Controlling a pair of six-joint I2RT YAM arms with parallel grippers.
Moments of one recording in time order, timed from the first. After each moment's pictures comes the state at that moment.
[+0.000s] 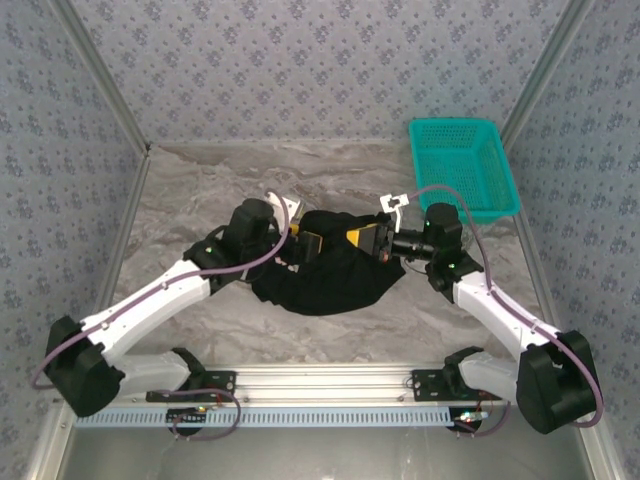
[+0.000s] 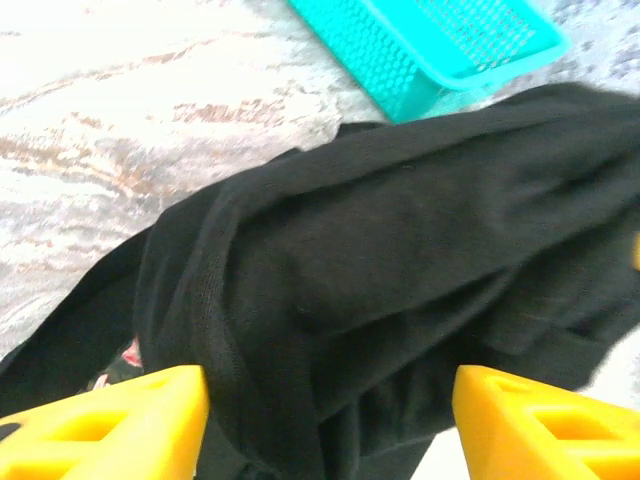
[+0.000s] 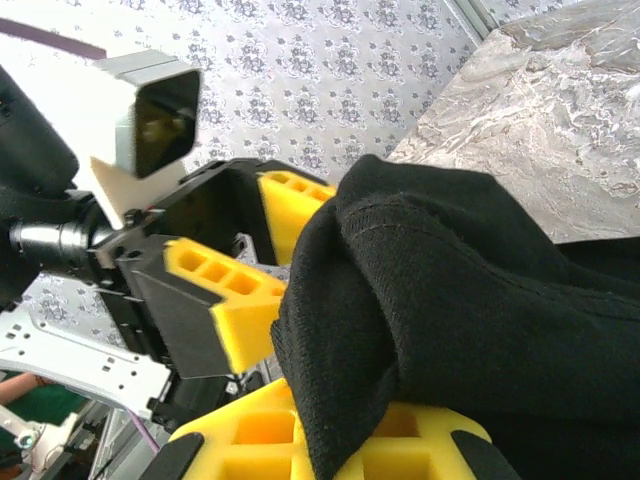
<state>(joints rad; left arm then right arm) -0.75 1.18 0.96 -0.30 0.12 -0.29 0.37 1.13 0.64 0.32 -0.91 0.62</state>
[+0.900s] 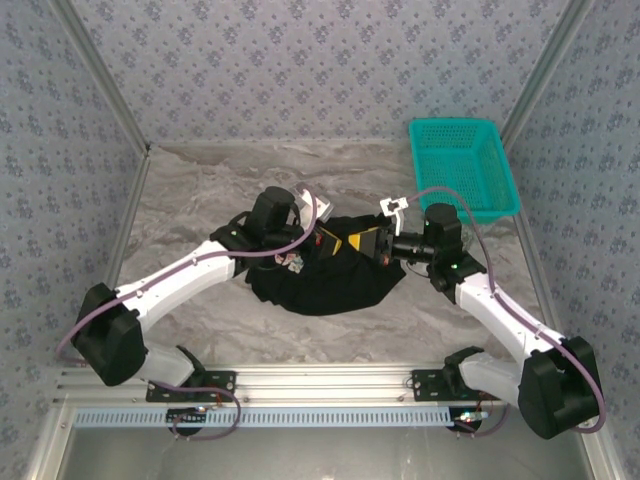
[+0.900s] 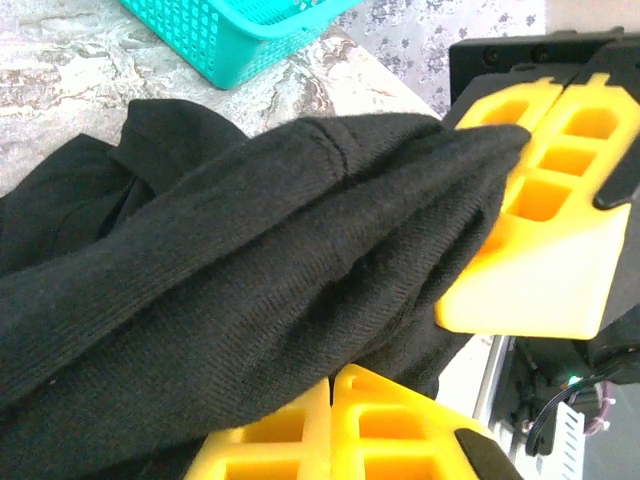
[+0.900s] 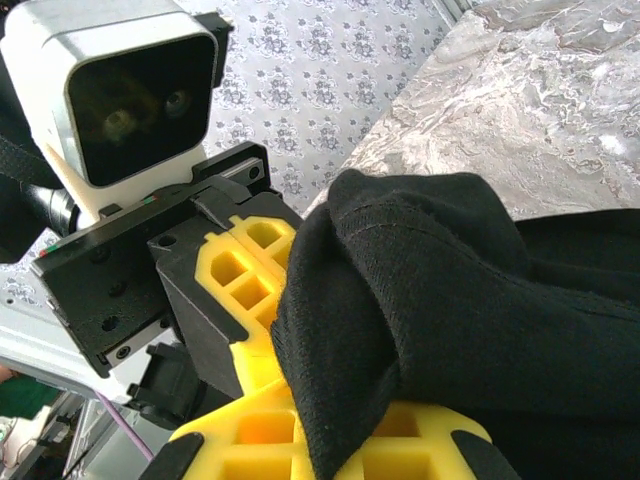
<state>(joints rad) -0.75 1.40 1.07 -0.24 0.49 -0.24 0.37 1.10 0.65 0.18 -0.87 0.53</state>
